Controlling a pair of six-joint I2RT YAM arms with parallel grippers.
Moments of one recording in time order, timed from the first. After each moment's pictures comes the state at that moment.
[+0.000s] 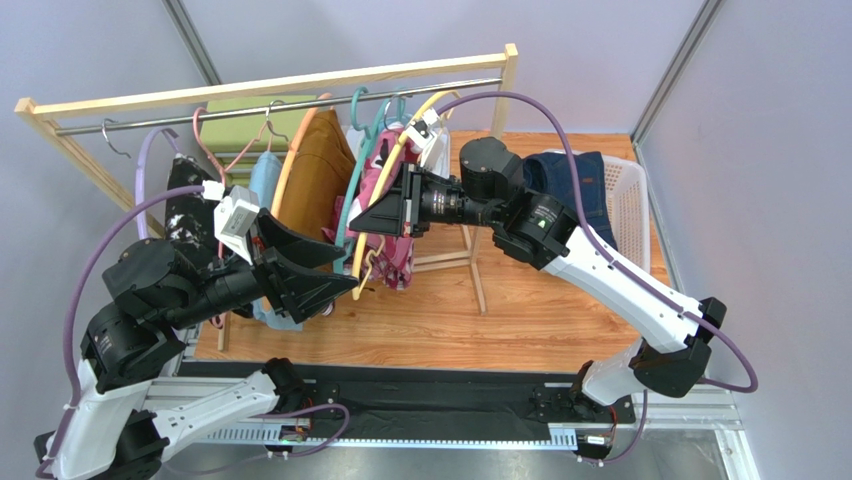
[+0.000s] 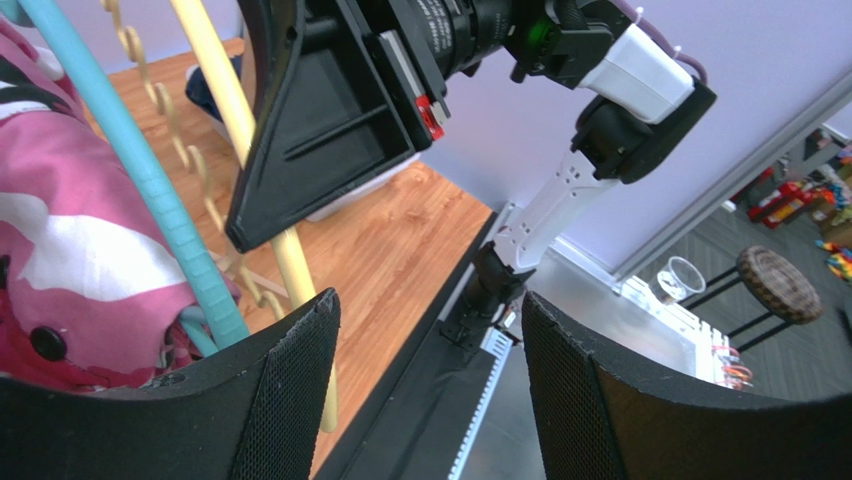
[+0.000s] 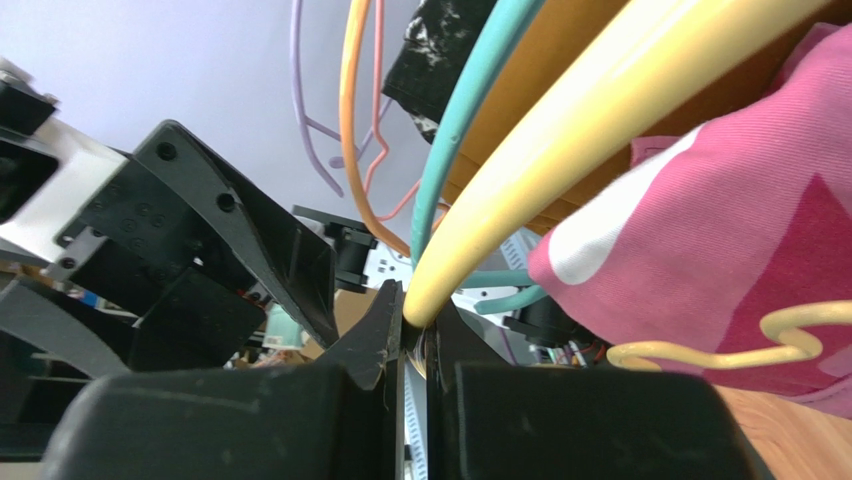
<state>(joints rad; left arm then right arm) -0.86 0.70 1.46 -0.74 0.27 -0.41 0.97 1.47 1.72 -0.35 -0.41 0.94</state>
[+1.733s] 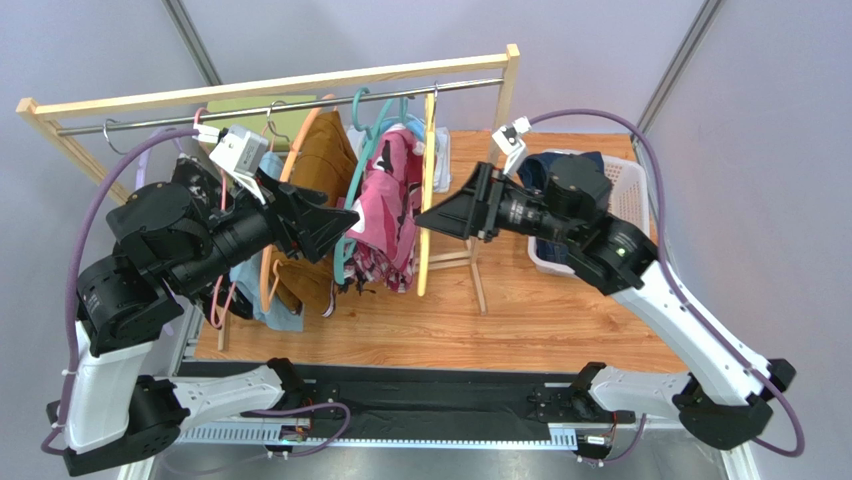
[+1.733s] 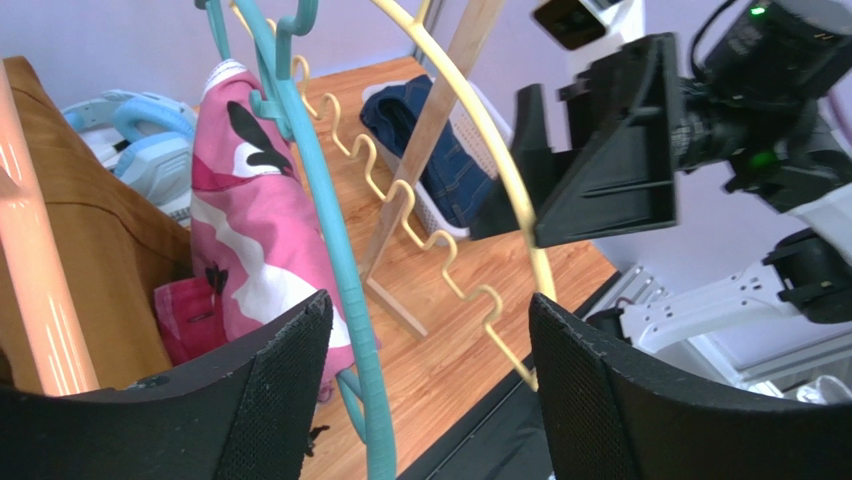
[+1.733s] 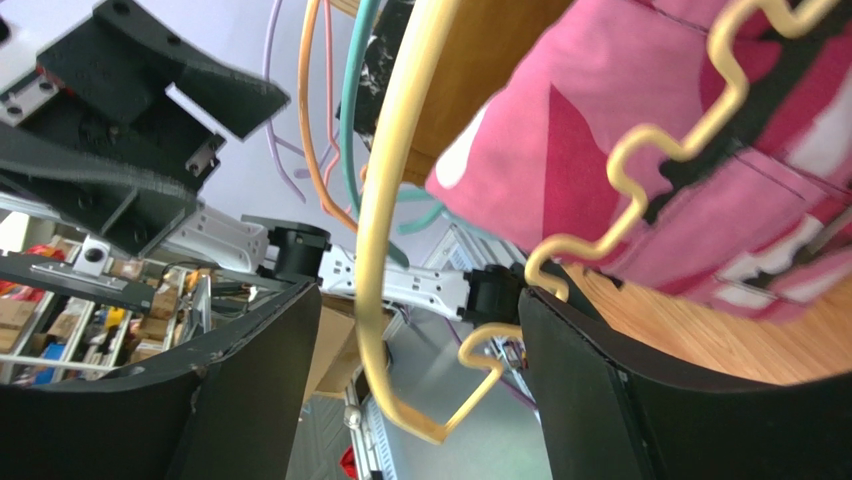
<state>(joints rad) -0.86 0.97 1.82 -0.95 -0.06 -0.34 0.79 1.17 1.45 -0.35 -0.43 0.91</state>
